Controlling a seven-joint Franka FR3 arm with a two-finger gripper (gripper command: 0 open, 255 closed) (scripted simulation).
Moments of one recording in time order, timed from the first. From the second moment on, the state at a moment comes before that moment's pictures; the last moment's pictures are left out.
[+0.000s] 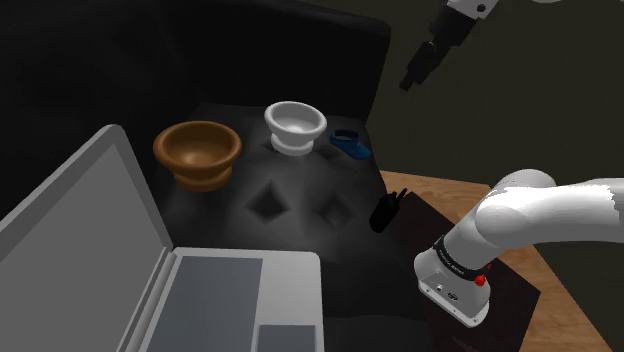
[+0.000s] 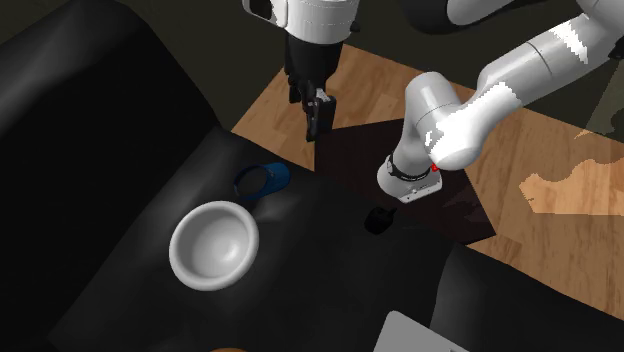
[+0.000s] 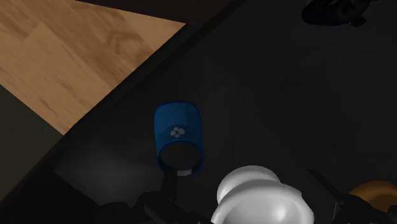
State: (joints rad) arm -0.01 -0.82 0.04 -2.36 0.10 1.68 -0.15
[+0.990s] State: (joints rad) arm -0.08 -0.48 0.12 -2.46 -0.03 2.08 -0.09
